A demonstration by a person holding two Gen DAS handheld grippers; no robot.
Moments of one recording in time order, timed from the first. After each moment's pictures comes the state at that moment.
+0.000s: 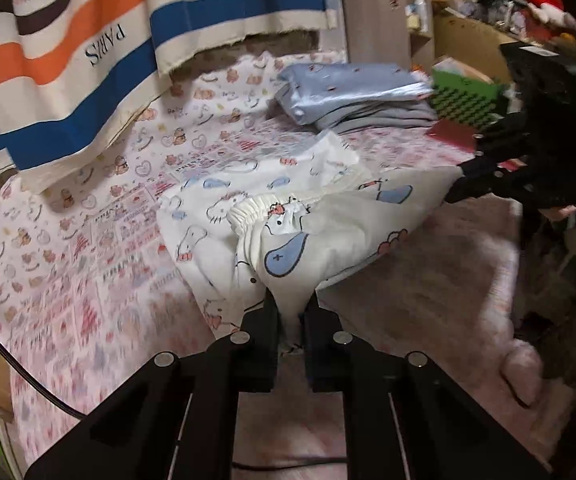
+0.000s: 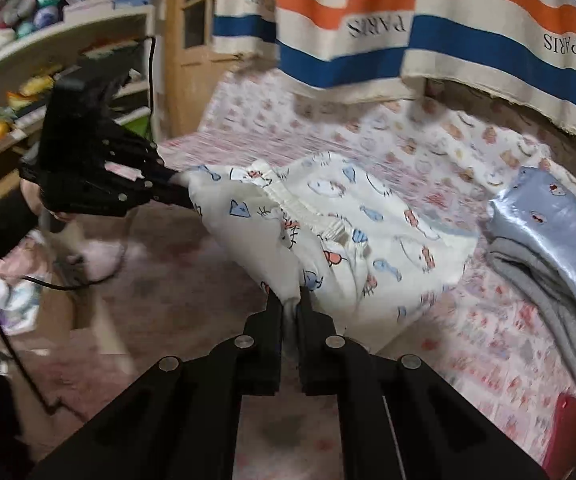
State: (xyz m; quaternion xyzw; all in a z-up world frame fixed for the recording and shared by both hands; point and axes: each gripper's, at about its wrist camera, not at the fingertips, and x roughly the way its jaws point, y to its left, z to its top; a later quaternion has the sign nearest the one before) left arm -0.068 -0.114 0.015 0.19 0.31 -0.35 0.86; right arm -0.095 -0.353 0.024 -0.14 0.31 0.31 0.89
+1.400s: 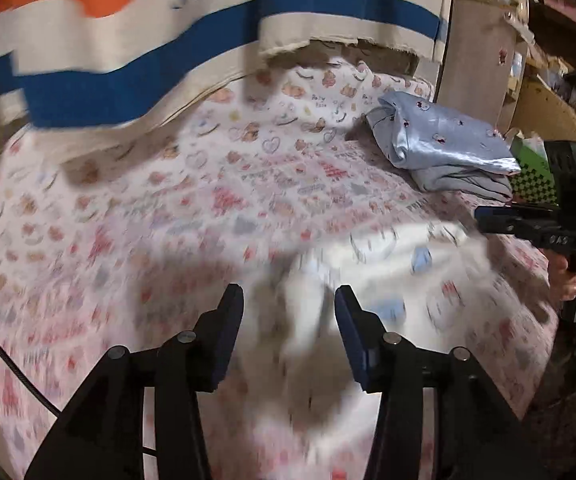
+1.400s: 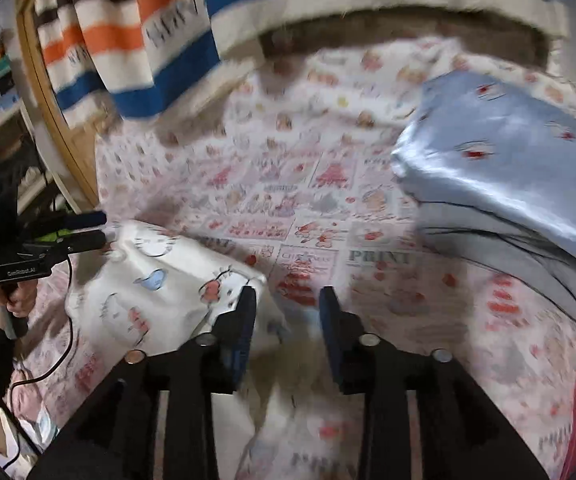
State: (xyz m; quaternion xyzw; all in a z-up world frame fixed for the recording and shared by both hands) left arm 0.068 -0.094 0.022 0.08 0.36 -0.29 0.88; right arm 0.031 -0.426 0.018 0.06 0.37 0.18 0.91
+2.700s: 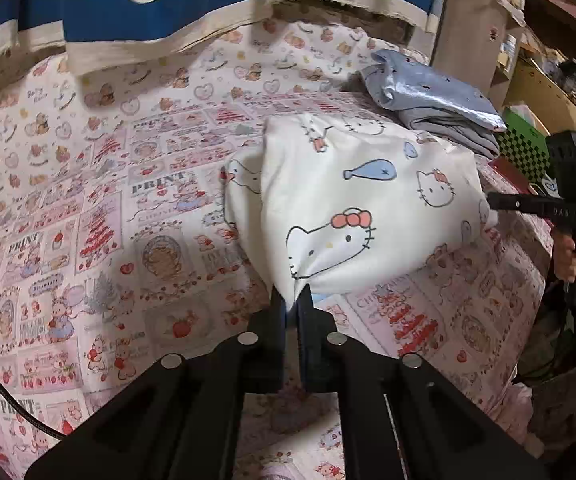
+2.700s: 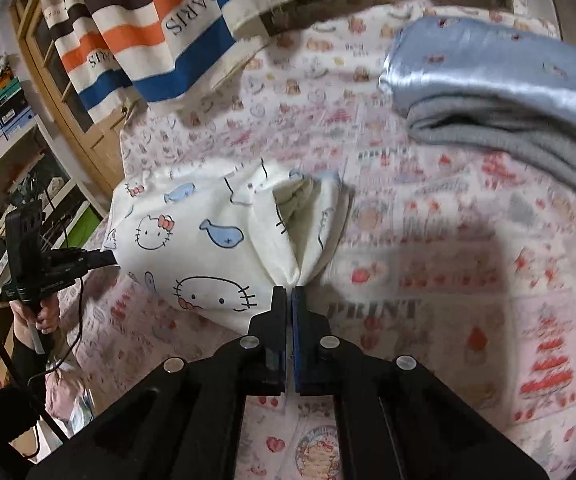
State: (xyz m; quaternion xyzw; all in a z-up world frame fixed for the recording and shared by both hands) left arm 0.010 -0.062 -0.031 0.08 0.39 -0.29 0.87; right arm -0.032 -0.430 -0.022 0.11 0.39 0.19 0.90
